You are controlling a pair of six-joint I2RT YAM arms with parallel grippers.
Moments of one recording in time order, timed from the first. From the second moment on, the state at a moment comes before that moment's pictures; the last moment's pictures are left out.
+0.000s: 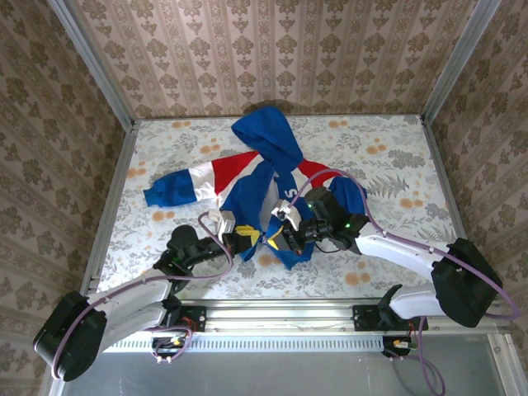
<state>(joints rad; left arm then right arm) -0.70 0.92 0.14 0.73 0.59 -0.32 0.71 1.32 0.72 -0.06 -0.66 0.04</state>
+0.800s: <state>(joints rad) -0.70 0.93 0.12 0.73 0.59 -0.32 0.71 1.32 0.74 -0.06 -0.66 0.06</state>
